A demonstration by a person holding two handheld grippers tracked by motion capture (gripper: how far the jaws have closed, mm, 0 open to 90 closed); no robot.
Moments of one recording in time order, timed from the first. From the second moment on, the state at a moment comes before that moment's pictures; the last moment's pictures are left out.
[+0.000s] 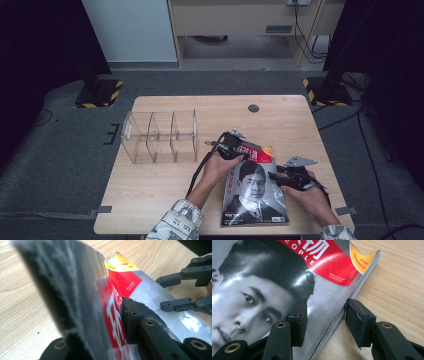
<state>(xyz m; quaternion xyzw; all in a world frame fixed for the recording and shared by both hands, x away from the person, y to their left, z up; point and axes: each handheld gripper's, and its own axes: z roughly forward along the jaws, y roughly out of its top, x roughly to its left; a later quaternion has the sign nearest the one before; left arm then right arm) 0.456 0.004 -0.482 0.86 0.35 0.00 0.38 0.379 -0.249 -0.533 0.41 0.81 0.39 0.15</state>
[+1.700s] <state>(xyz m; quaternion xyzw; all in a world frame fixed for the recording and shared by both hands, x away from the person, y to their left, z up) 0.430 0.041 -0.366 0.81 0.31 0.05 0.49 0.383 -0.281 -0.538 0.52 0.75 0.33 0.23</state>
